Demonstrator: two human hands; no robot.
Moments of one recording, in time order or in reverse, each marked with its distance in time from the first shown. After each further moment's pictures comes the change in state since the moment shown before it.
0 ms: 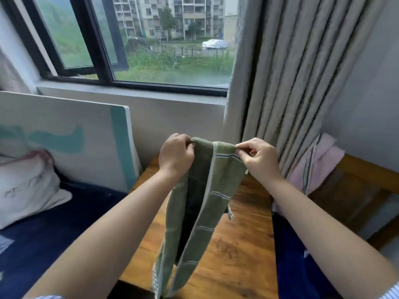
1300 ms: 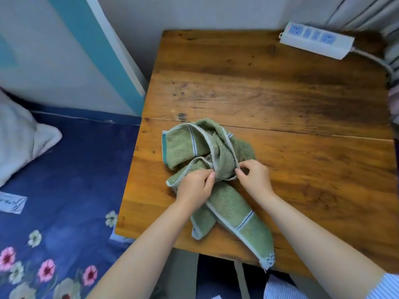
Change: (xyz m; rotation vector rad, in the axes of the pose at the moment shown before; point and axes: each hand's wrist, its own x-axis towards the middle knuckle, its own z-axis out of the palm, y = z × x) left_hand -0.054 -0.328 0.155 0.061 -0.815 -0.177; right_hand -0.146 0.128 0.336 -0.244 -0.587 0.751
